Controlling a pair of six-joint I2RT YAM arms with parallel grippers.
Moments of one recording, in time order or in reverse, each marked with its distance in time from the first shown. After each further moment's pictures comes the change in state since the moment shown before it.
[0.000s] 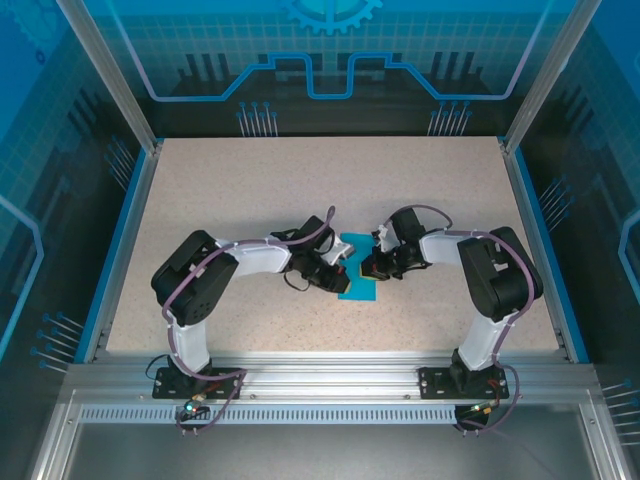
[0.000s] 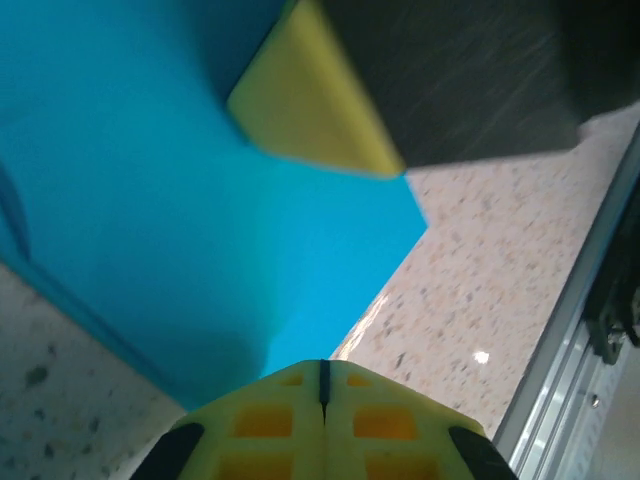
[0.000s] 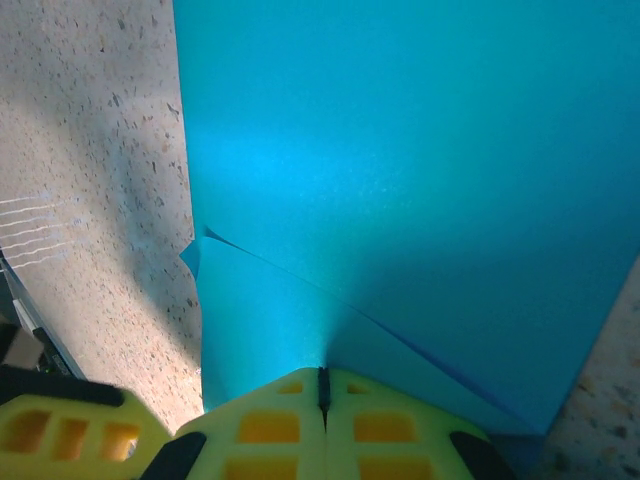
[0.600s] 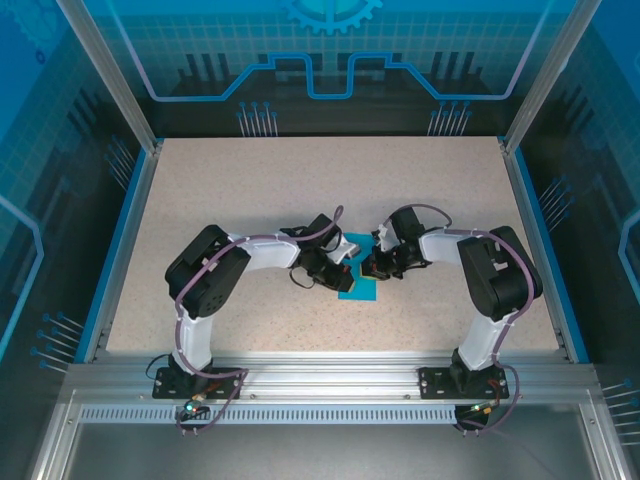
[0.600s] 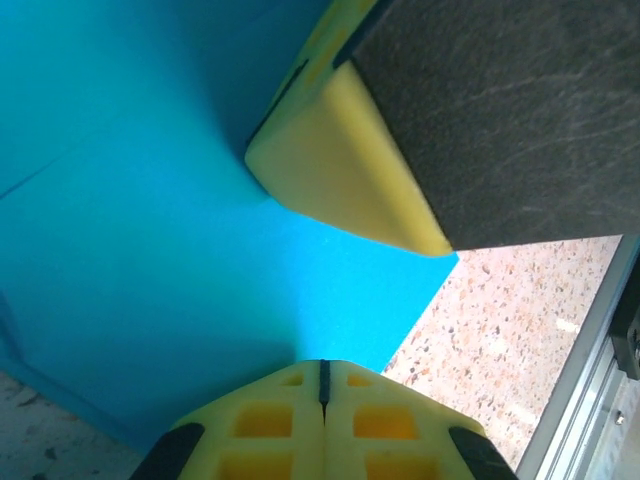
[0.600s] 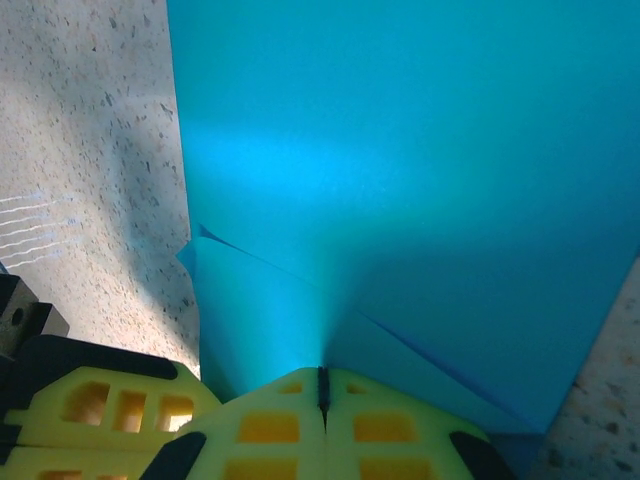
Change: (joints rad) left arm -0.006 0.088 0.066 -0.043 -0.016 0.026; right arm 0.000 0.005 0.019 -0.037 0.011 -0.012
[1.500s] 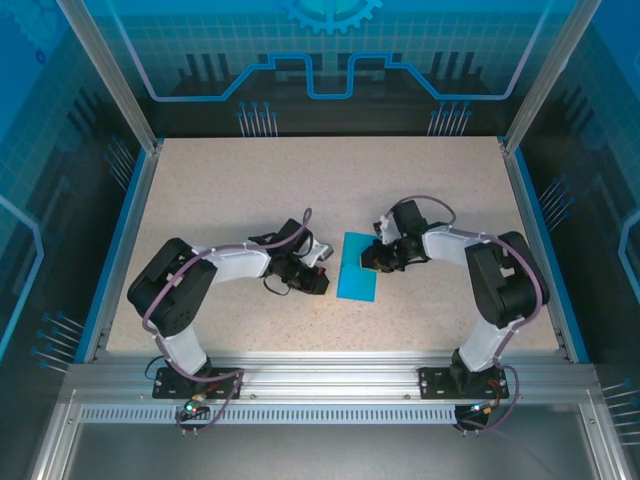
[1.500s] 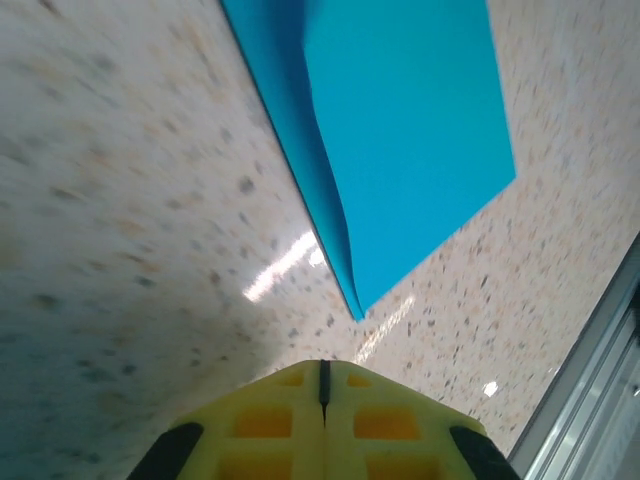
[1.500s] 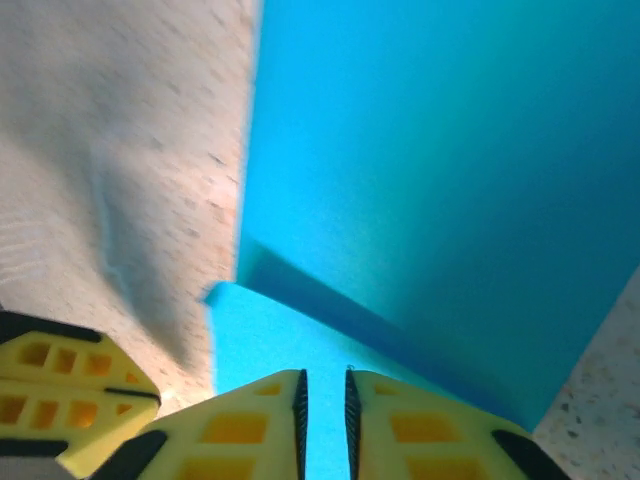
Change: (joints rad) left arm 0.099 -0.230 -0.237 0.036 -0.044 -0.035; right arm -0.001 -0.082 0.032 -0.026 0.074 -0.011
